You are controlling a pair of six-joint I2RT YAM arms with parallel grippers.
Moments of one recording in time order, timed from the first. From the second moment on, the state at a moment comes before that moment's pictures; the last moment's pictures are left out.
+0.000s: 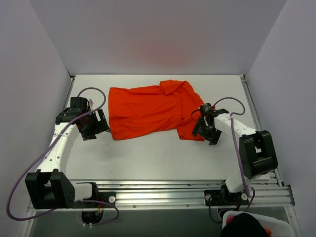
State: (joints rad) left arm -0.01 1.29 1.10 -0.92 0.15 -0.40; right arm 0.27 1.56 0.96 -0.74 0.15 0.75
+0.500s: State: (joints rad) left arm -0.01 1.21 1.07 -0.93 0.15 -0.40; right arm 0.27 1.72 1.03 -0.66 0.18 0.72
